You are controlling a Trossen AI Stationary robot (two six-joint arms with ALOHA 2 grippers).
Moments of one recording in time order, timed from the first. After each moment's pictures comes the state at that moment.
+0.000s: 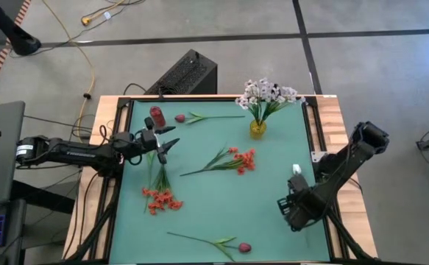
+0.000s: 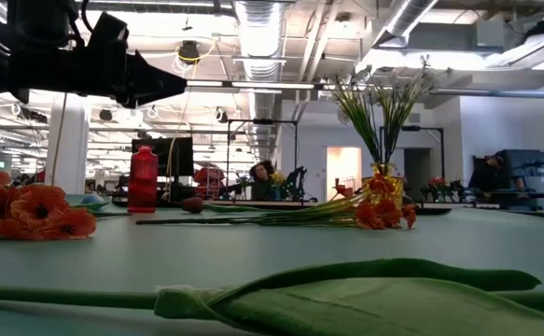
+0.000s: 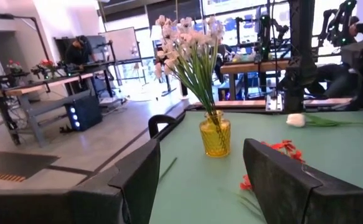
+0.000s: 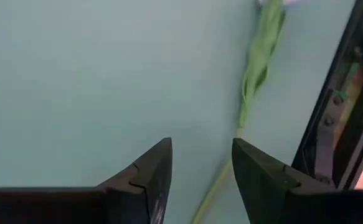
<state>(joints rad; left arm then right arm) 0.21 0.88 0.11 0.87 -0.20 0.15 0.82 1.49 1.04 -1.30 0.10 2.07</state>
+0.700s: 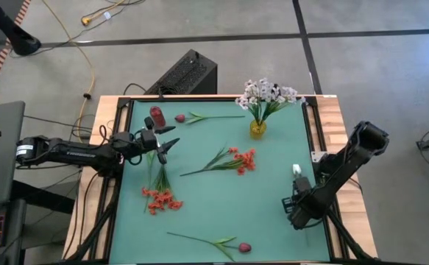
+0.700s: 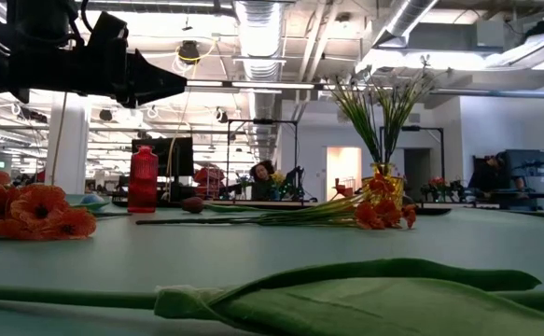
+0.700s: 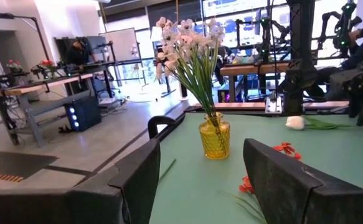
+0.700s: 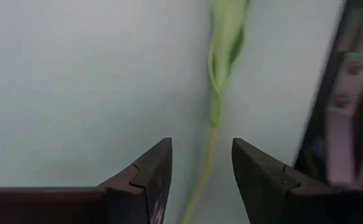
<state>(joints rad) 0.21 0.88 0.11 0.87 -0.20 0.14 0.86 1.49 0.79 -1.07 -0.03 2.20</state>
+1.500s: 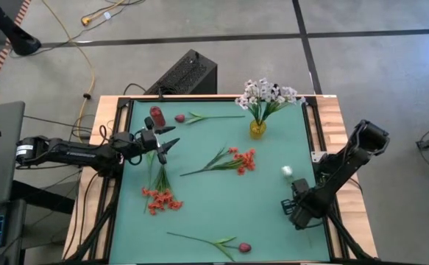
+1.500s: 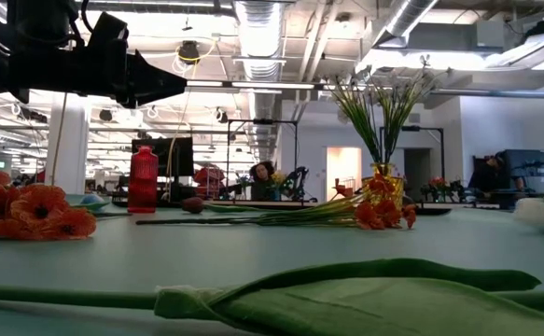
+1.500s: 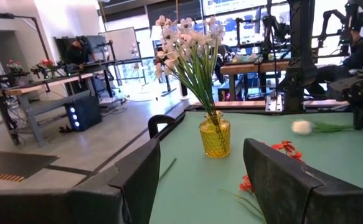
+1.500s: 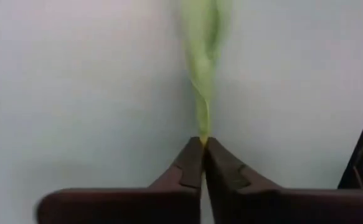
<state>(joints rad) 0.21 0.88 0.11 0.87 -0.20 0.14 0.87 1.49 0.70 -0.87 -0.01 2.19</state>
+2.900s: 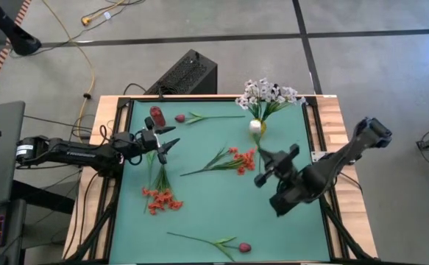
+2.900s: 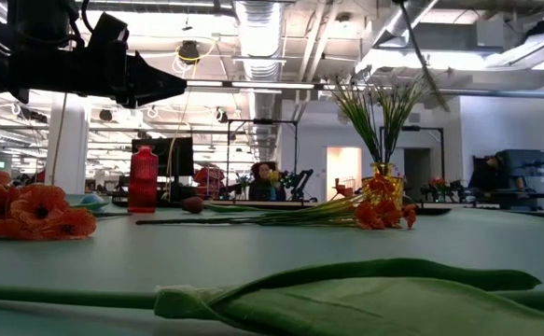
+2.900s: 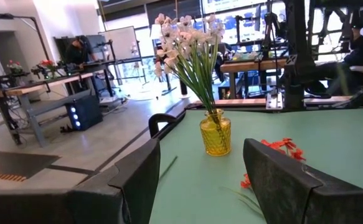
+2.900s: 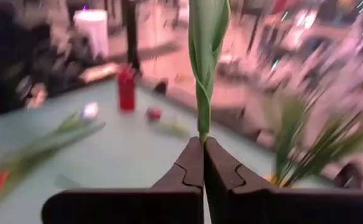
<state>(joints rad) 0.21 0.88 0.11 0.86 -0.20 0.15 0.59 1.39 1.23 -1.02 1.36 1.11</state>
